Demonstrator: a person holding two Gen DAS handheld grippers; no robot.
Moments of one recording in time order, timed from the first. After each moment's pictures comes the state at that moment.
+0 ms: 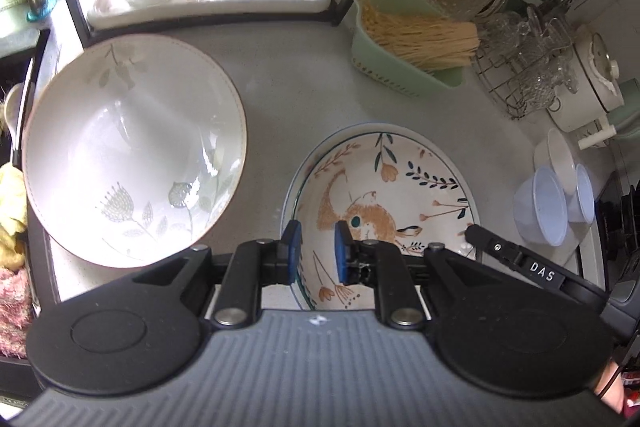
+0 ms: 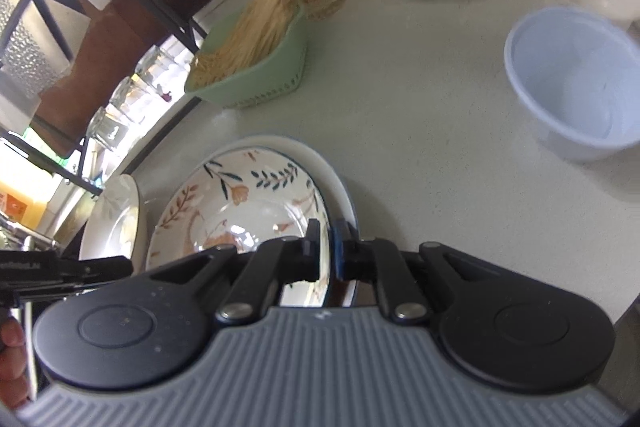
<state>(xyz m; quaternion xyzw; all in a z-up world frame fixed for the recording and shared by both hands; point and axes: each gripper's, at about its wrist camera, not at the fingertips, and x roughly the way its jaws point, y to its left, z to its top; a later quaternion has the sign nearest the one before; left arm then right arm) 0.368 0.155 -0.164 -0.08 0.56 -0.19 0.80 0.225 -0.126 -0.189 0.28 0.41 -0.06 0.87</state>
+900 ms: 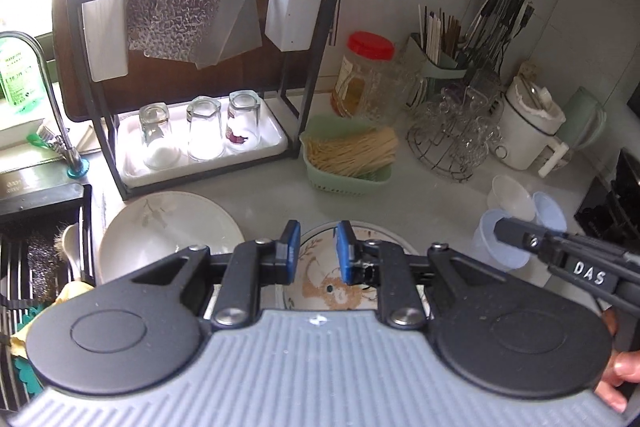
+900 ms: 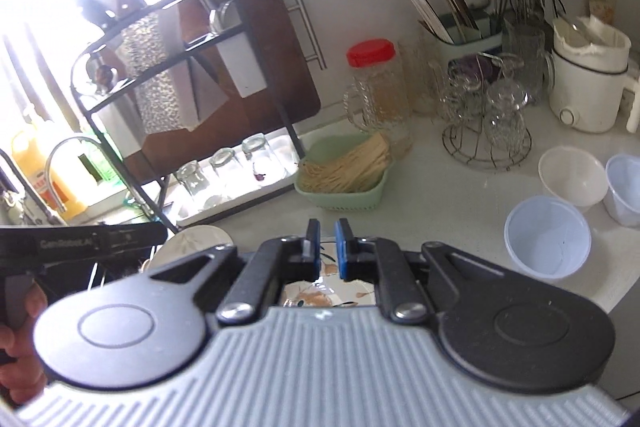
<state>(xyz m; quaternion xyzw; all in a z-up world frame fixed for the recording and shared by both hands) 0.289 0.169 -0.042 -0.01 0.39 -0.22 0.89 0.163 -0.067 -0.048 0.16 0.28 -0.04 0.95</state>
